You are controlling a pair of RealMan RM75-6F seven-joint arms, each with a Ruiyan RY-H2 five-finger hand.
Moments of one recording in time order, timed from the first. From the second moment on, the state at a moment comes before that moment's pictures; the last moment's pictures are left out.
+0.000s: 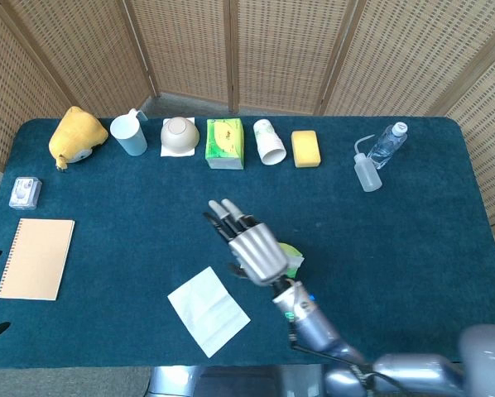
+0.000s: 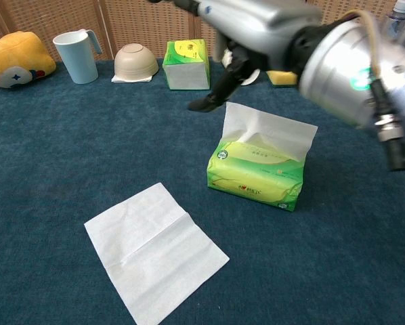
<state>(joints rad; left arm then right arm) -0.02 -0.63 0.10 -1.95 1.62 1.43 -0.18 0.74 -1.62 0.26 -1.80 -1.35 1.17 -0.59</state>
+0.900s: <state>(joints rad) -0.01 -0.65 0.10 -1.99 1.62 1.44 -0.05 0.29 -1.24 -0.06 -1.25 -1.71 1.63 0.23</state>
